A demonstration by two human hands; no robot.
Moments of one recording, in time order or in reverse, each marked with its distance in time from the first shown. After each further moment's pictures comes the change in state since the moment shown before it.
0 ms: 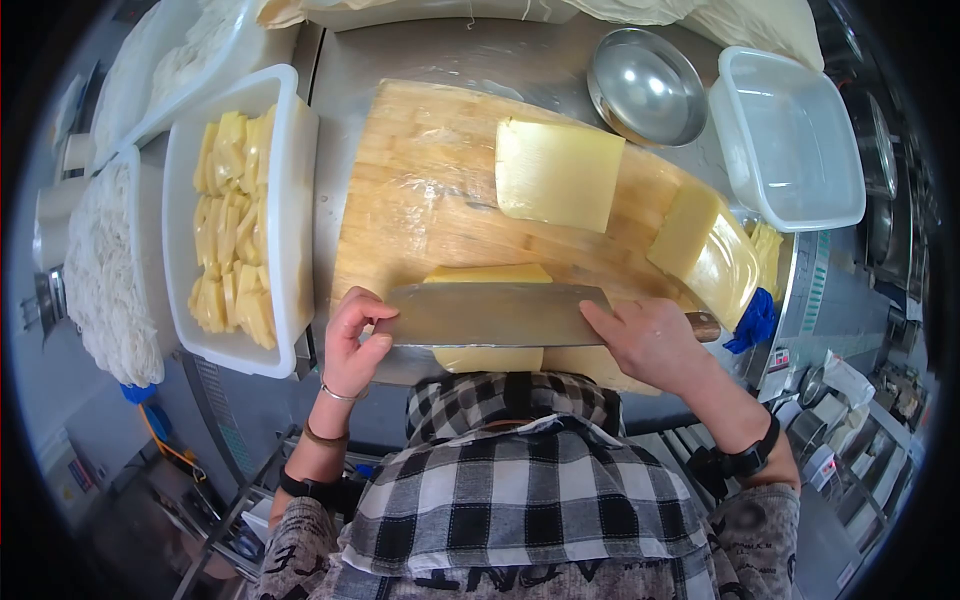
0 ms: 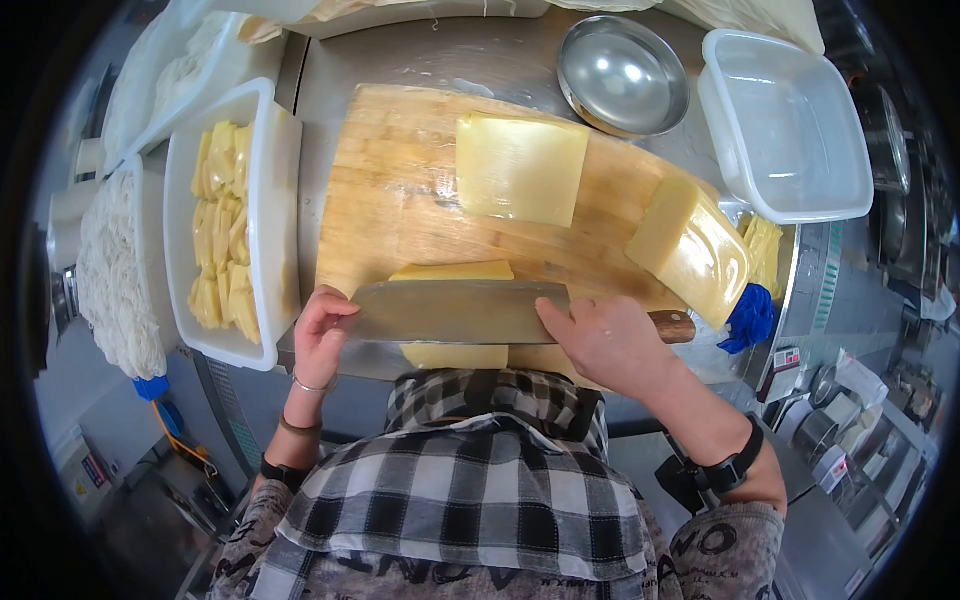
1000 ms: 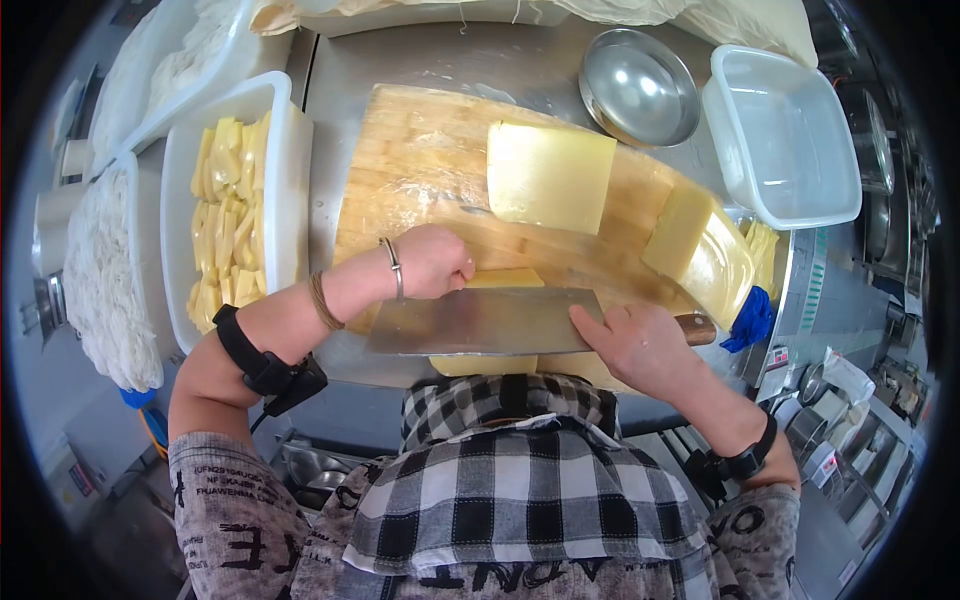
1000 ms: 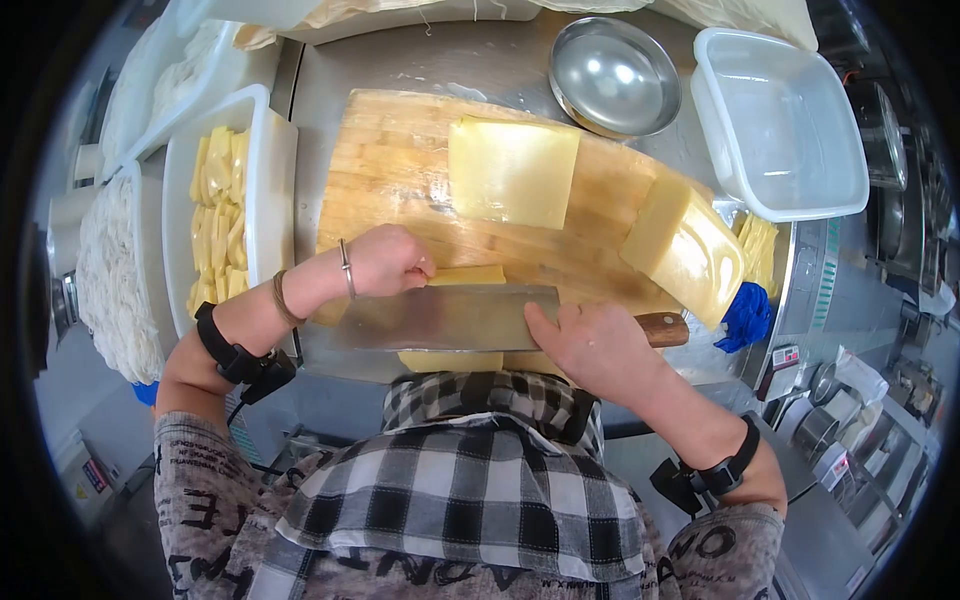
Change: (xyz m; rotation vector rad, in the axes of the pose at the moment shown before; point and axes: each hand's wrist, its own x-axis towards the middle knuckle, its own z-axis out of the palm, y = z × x) left_hand 0.128 0.008 0.051 0.890 -1.016 0.191; right_hand 0.000 -0.008 -0.005 -0.052 0.021 -0.014
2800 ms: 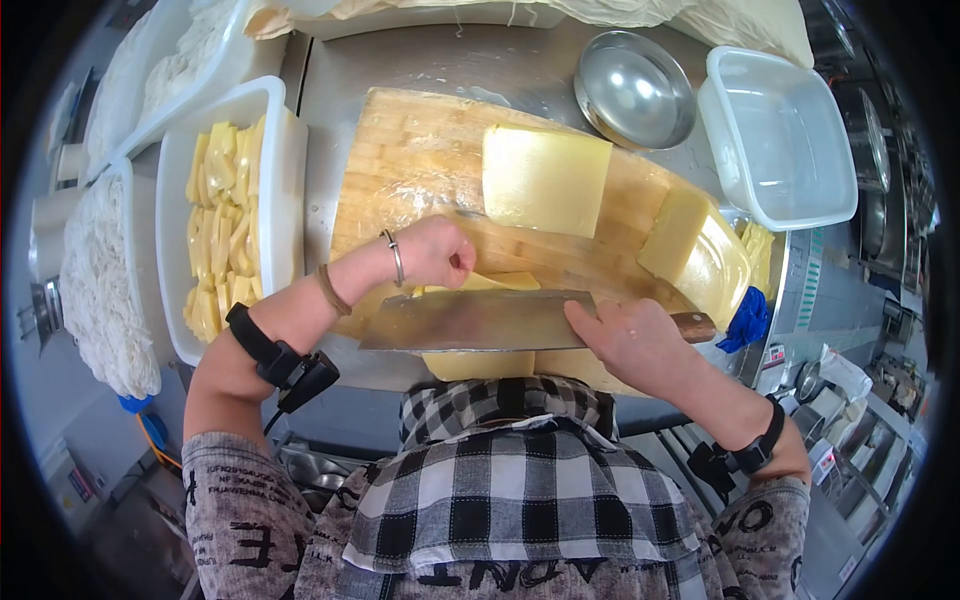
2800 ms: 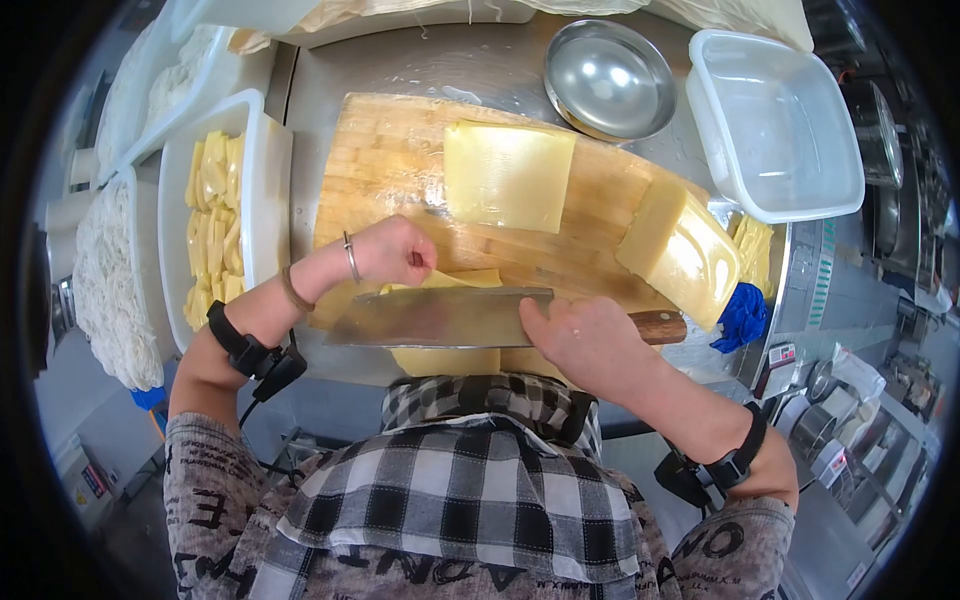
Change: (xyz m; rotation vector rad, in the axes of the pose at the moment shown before) left_hand 0.014 -0.019 0.003 -0.261 0.115 -0.025; right_hand 0.016 0.001 -0.016 0.025 -0.117 0.018
